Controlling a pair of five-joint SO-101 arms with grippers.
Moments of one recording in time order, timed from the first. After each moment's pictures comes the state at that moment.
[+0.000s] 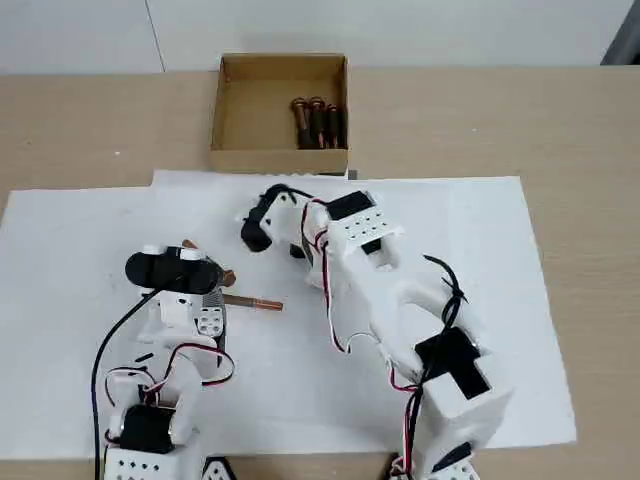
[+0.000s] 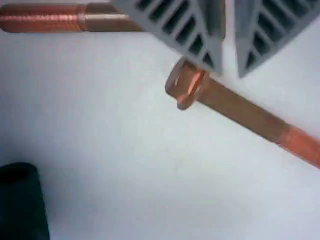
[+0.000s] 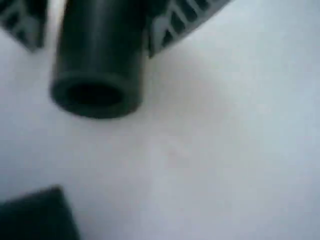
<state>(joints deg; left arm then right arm) 2.5 -103.4 95.9 53.2 3.3 -28.1 12.5 11.7 67.5 36.9</state>
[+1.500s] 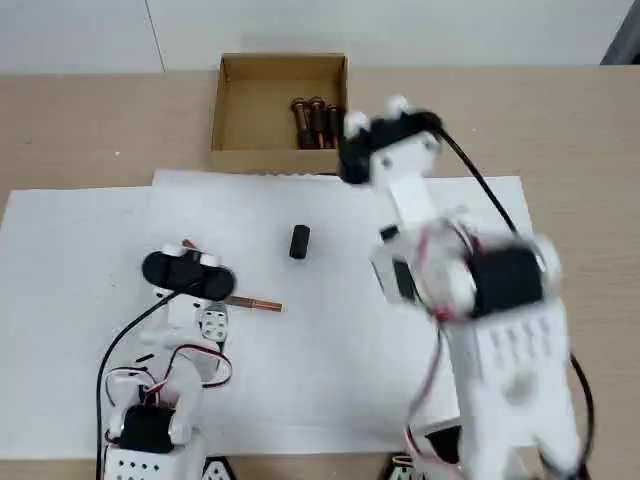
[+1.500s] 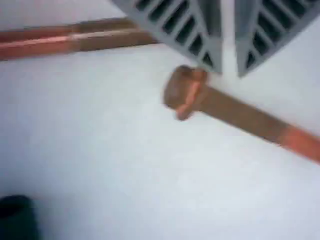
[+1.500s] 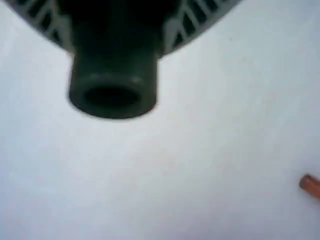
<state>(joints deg) 1.0 -103.4 95.9 54.4 -5.3 -18.4 -39.1 7.1 98.4 7.3</state>
